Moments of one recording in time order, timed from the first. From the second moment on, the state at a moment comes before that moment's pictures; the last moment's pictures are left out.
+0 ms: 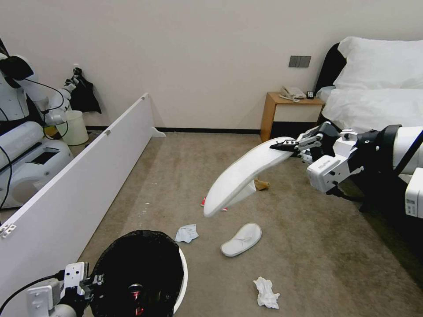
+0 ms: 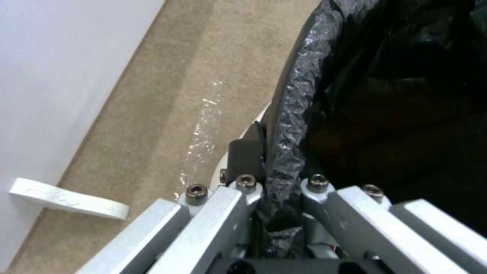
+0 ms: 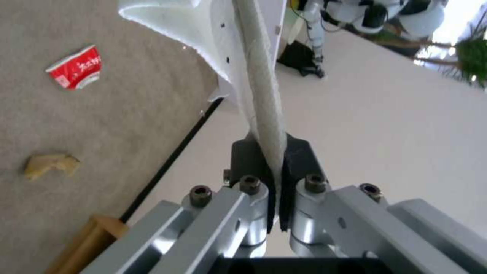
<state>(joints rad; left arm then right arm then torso) 1.78 -1.16 -0.81 -2.42 -0.76 0.74 -0.37 -1.42 -0.17 1.34 2.33 0.08 0.08 -0.65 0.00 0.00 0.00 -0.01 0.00</state>
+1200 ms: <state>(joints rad) 1.75 -1.08 -0.75 -2.41 -0.83 0.74 -0.38 -1.46 -0.28 1.38 2.34 0.13 0.13 -0.48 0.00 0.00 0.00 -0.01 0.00</state>
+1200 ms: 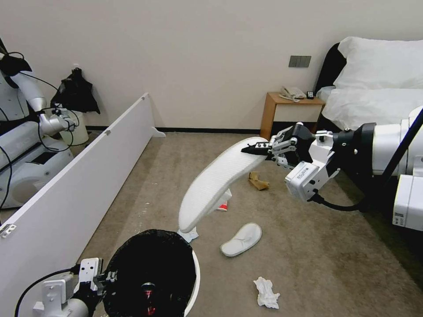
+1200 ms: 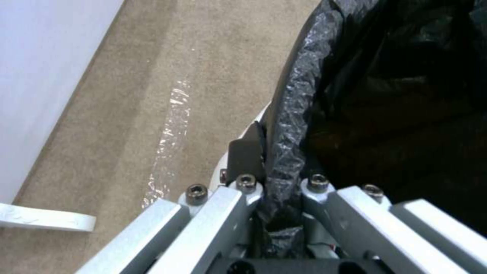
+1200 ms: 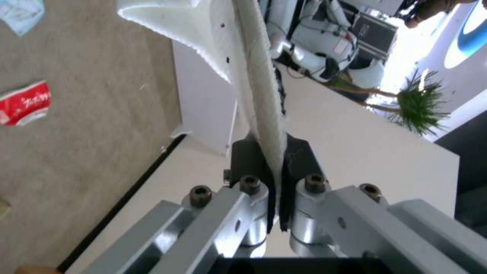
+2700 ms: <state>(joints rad) 1.71 -1.02 -0.71 -2.41 -0.87 0.74 -0.38 -1.61 -0.52 1.45 2.29 0.15 0.18 -0.49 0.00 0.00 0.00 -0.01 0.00</state>
